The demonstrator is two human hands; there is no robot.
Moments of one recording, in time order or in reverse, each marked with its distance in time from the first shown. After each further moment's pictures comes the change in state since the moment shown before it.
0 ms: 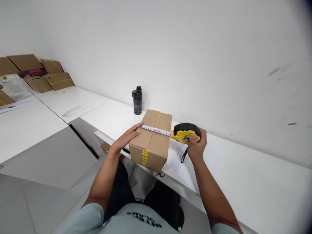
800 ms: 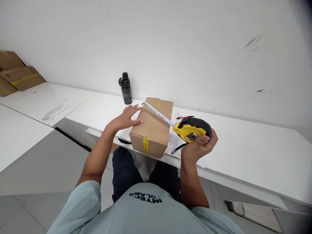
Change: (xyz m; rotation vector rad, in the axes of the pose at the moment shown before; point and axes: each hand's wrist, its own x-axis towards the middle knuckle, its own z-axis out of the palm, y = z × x) left_hand 0.043 0.034 -0.022 0.581 -0.250 0.096; right_hand -0.084 -0.072 -0.006 -0.138 0.585 -0.050
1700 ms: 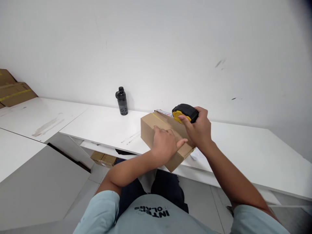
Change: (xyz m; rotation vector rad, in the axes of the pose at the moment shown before) left_hand -0.006 0.159 0.127 0.821 0.104 0.059; right_hand 0.092 -0.040 0.020 -0.451 -0.573 -0.139
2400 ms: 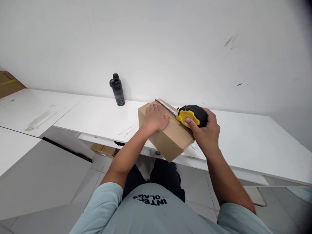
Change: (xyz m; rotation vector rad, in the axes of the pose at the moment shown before) left_hand 0.070 -0.043 0.021 -0.287 -0.179 -0.076; right_hand -0.040 0.037 -0.014 0.054 0.060 0.078
